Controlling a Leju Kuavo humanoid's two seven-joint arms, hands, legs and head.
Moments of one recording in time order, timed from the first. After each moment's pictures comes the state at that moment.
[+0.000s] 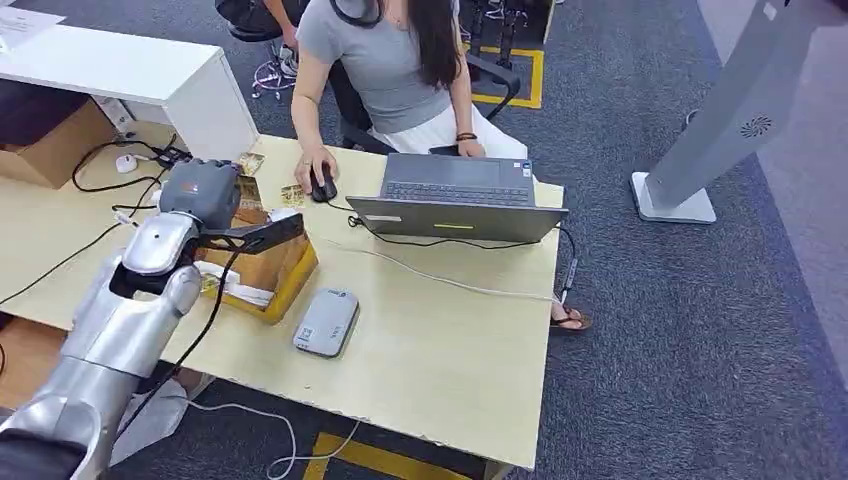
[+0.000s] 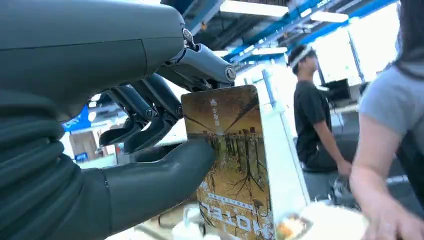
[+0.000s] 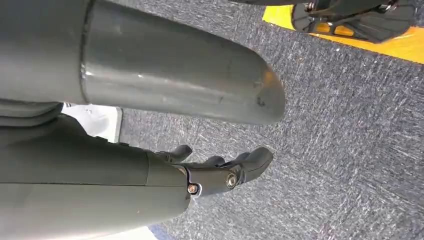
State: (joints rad) left arm -0.66 0.29 -0.23 -1.13 -1.34 0.02 0.17; right arm 0.00 0.15 -1.10 -0.27 1.55 -0.08 -0.11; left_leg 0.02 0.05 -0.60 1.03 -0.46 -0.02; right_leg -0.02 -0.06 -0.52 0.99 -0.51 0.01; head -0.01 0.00
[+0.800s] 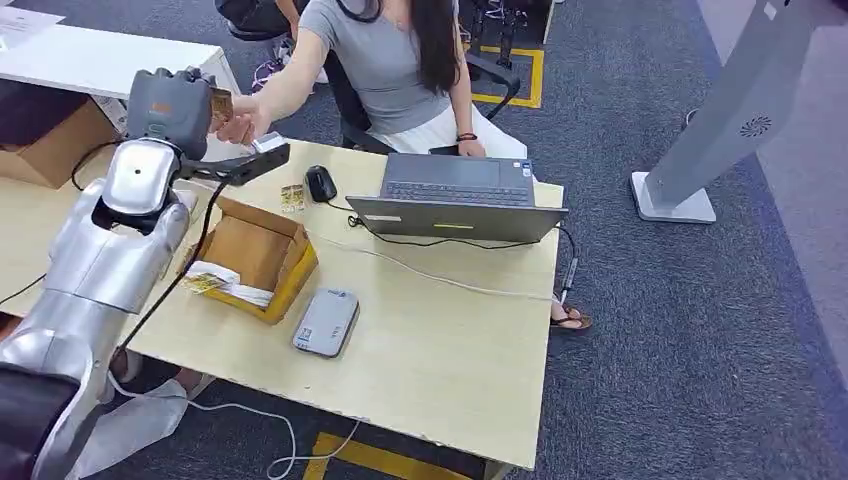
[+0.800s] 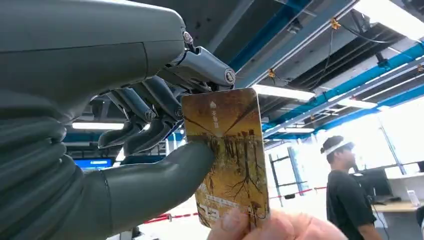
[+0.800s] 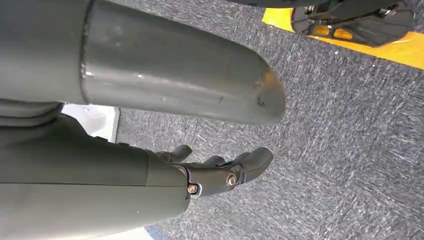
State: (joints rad) left arm -0.90 0.29 -0.30 -0.96 -1.49 0.21 0.19; right arm 0.00 0.14 -1.11 -0.24 1.56 -0.08 -0.12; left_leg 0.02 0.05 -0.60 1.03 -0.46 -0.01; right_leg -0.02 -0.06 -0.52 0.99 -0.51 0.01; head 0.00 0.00
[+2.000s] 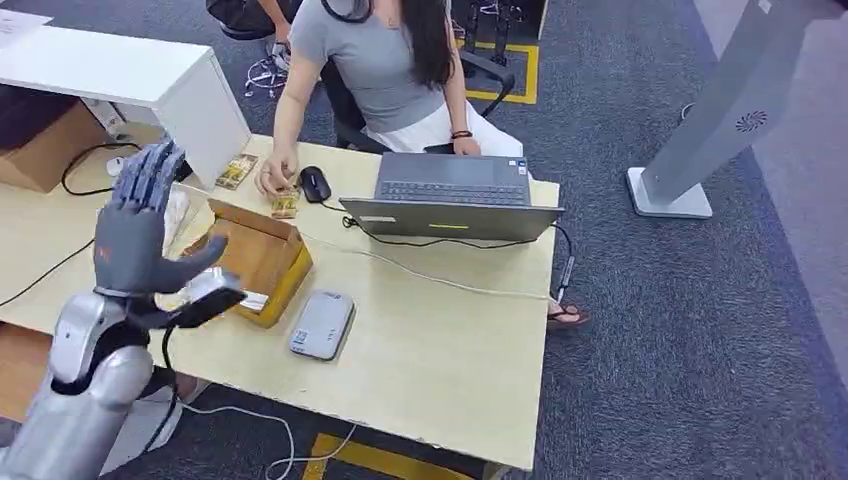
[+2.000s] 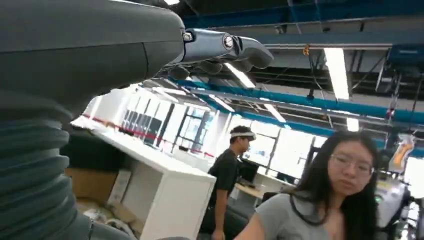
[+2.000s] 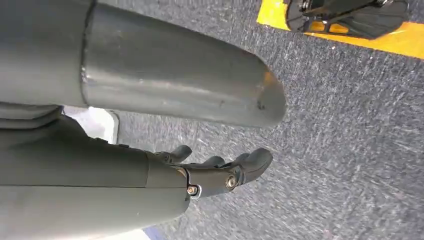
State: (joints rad) left arm -0.12 0.36 0.01 -1.67 -0.90 0.48 -0.16; right arm 0.02 0.14 -1.15 -0.24 1.53 -0.10 -0.17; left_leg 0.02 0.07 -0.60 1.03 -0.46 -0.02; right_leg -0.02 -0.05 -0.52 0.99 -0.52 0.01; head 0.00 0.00
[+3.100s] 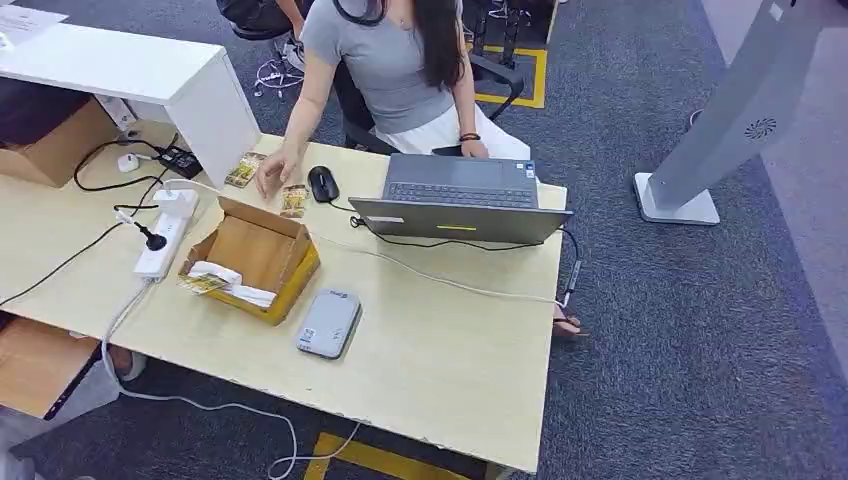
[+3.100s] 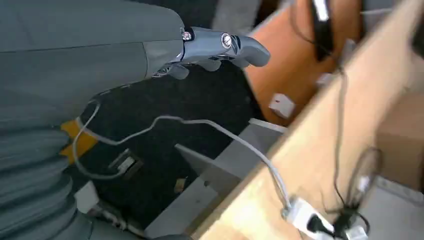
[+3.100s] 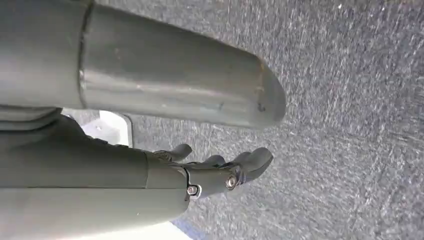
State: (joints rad) left arm 0.07 -0.35 1.43 -1.51 0.15 -0.38 -0.04; right arm 0.04 0.24 -1.33 -0.38 1.57 -0.17 -0.20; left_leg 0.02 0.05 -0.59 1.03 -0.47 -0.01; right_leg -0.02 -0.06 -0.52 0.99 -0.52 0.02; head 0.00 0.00
